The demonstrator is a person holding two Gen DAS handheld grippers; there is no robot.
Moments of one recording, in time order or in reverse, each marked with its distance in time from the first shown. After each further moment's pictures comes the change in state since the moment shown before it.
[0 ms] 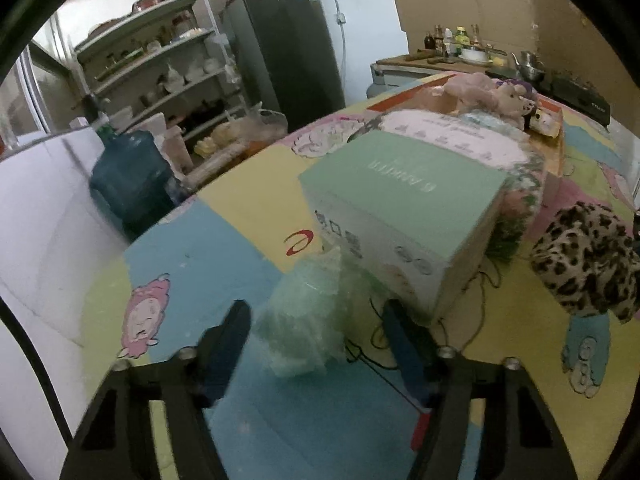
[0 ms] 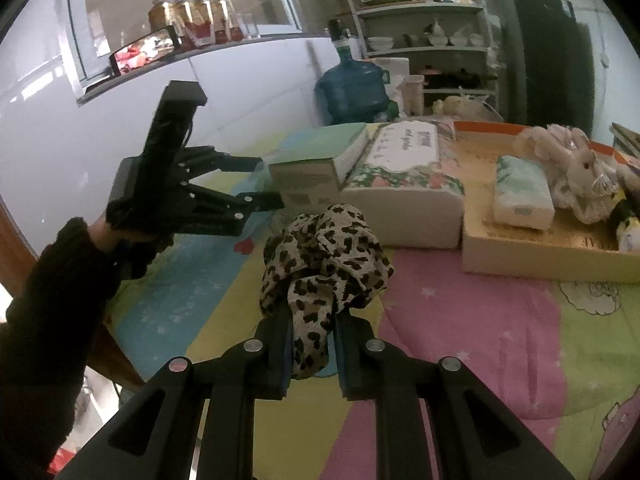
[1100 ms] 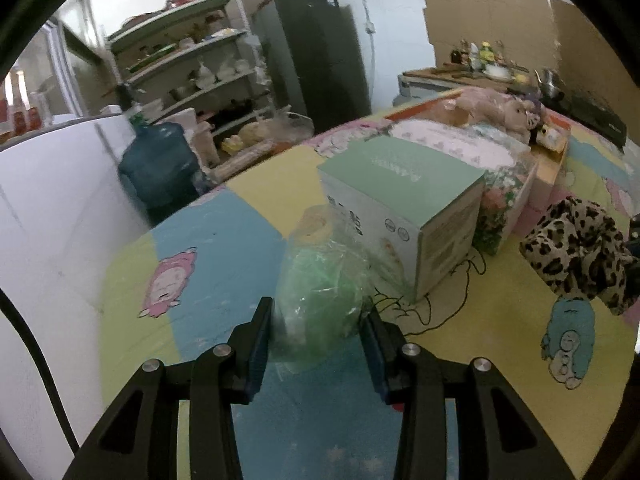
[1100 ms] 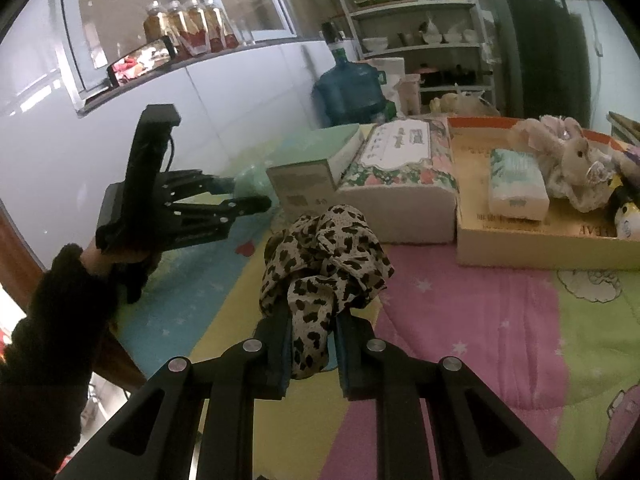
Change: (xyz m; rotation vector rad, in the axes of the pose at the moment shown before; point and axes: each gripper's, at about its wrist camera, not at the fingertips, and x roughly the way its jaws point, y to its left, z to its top) left arm -0.041 -0.008 -0.018 -0.093 -0.043 0.090; right arm -0.008 0.002 -0.001 0.025 -0.024 0.019
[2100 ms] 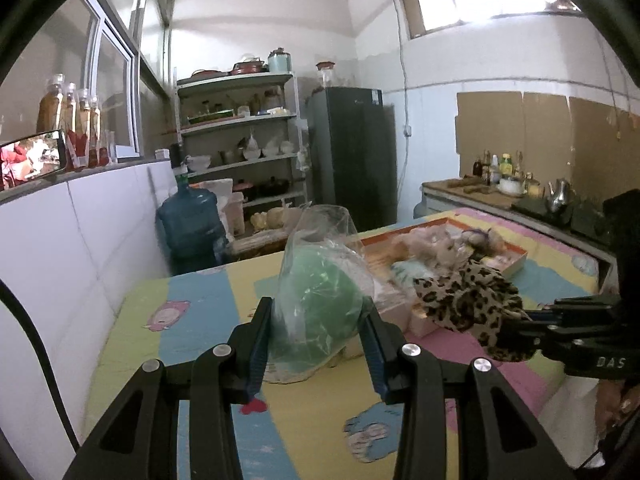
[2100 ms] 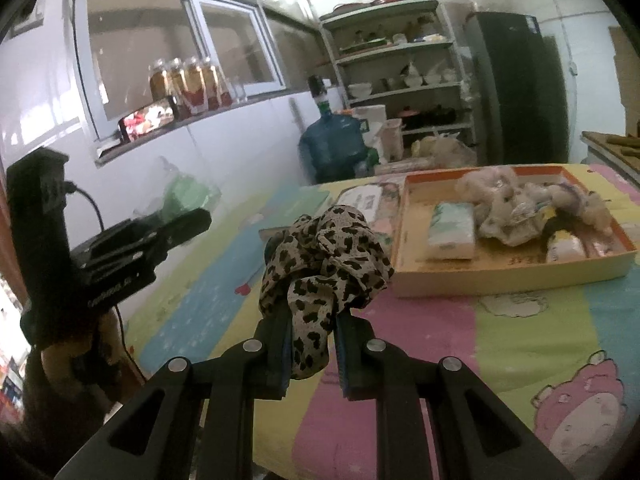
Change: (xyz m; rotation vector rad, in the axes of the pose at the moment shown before) left arm -0.125 -0.103 0.021 -0.231 -0.337 0.066; right arm -0.090 -0.020 -0.004 0.029 -0.180 -0.045
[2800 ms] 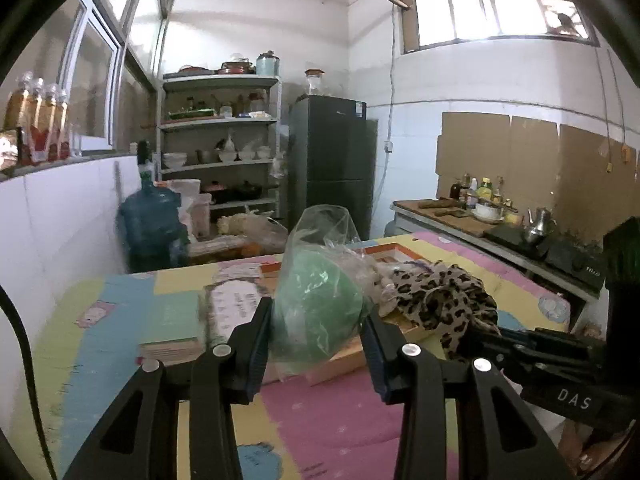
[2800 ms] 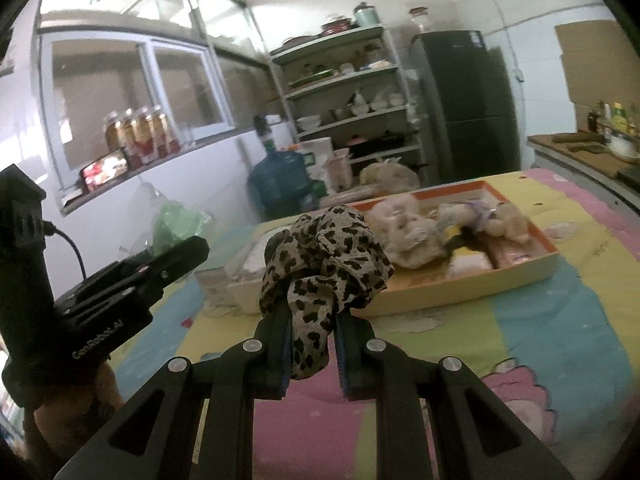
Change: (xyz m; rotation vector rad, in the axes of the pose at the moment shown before) left arm 0.037 -0.088 0.024 -0.089 -0.025 -0.089; right arm -0.051 -0.063 0.008 0.095 -0.120 -0.156
